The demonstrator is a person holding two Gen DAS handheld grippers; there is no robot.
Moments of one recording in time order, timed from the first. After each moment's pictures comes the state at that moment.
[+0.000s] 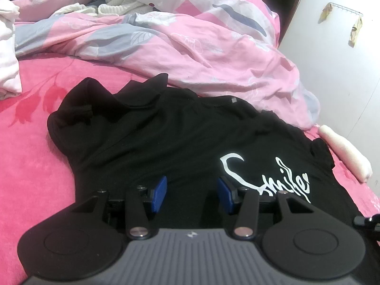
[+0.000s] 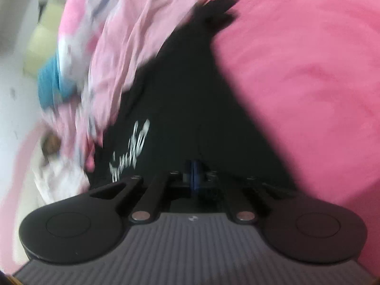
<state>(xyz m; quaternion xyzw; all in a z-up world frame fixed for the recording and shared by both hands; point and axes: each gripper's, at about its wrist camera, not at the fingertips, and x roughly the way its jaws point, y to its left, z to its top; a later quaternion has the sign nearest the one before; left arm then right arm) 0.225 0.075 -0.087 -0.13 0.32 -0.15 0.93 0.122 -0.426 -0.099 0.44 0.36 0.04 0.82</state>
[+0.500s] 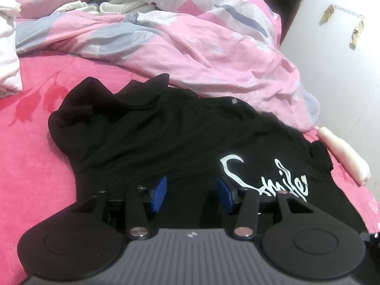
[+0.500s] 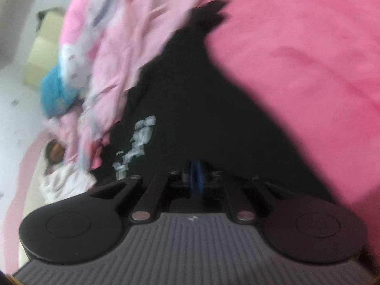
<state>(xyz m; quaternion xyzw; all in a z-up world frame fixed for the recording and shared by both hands) 0.225 0.081 -0.084 -0.15 0.32 -0.15 0.92 0.077 -0.419 -0.092 0.45 0.36 0.03 0.82</state>
